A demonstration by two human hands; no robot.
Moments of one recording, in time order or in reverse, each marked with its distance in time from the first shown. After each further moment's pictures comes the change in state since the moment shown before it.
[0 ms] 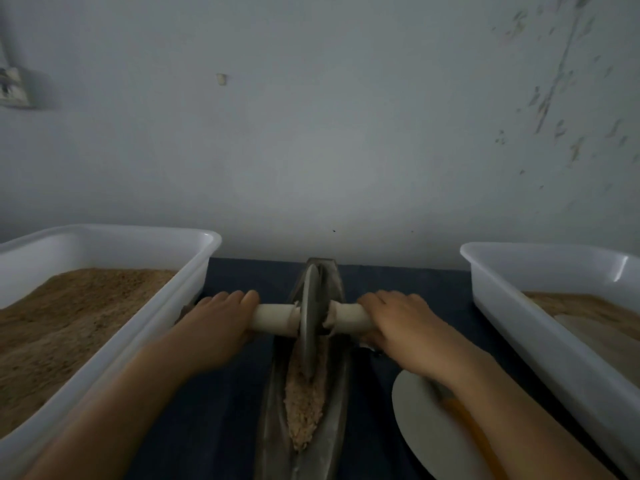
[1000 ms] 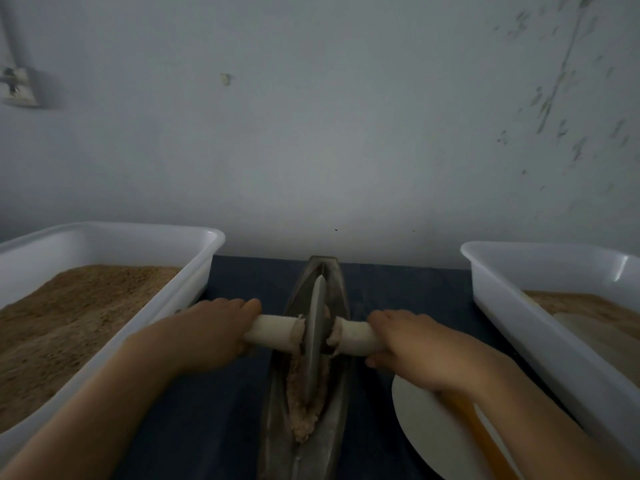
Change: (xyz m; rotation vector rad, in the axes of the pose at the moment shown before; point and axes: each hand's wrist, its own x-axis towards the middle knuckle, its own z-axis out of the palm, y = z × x) left_hand -0.018 0.008 -0.030 -0.061 -0.247 0.087; right_hand -0.021 -0.013 -0.020 0.090 -0.251 0.015
